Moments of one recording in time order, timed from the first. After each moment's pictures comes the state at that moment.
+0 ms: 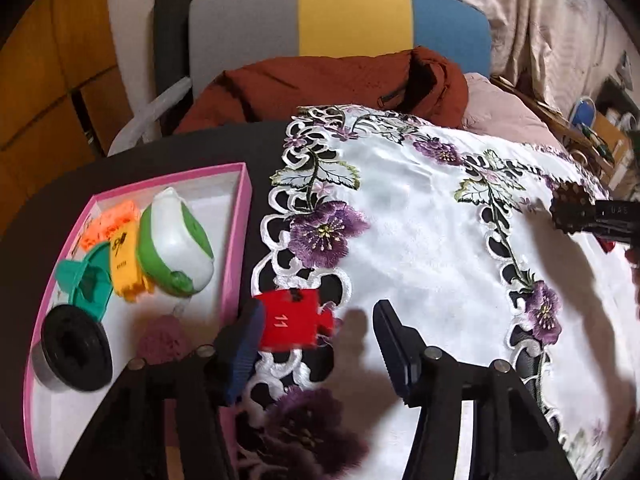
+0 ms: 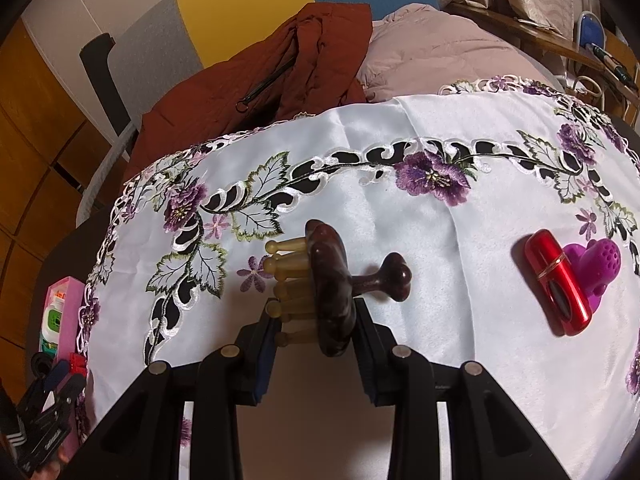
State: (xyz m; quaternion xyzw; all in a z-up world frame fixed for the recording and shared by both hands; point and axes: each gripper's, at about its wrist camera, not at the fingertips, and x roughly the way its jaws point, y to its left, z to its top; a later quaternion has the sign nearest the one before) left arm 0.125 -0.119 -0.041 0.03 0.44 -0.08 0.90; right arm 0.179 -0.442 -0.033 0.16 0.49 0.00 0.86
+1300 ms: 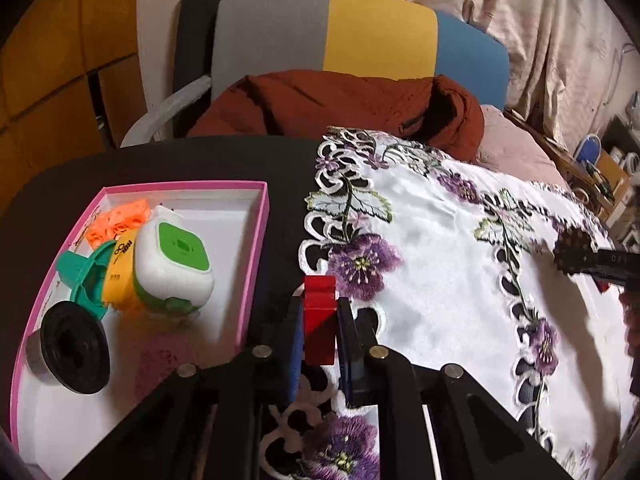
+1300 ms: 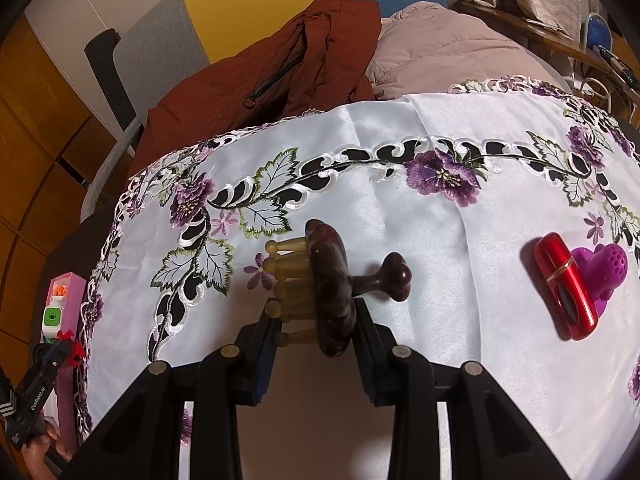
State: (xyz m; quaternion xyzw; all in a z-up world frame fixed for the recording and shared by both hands) left arm 0.135 -0.084 -0.032 -0.03 0.42 -0.07 0.91; right arm 0.181 -0.438 -0.035 0.16 0.49 0.01 0.85
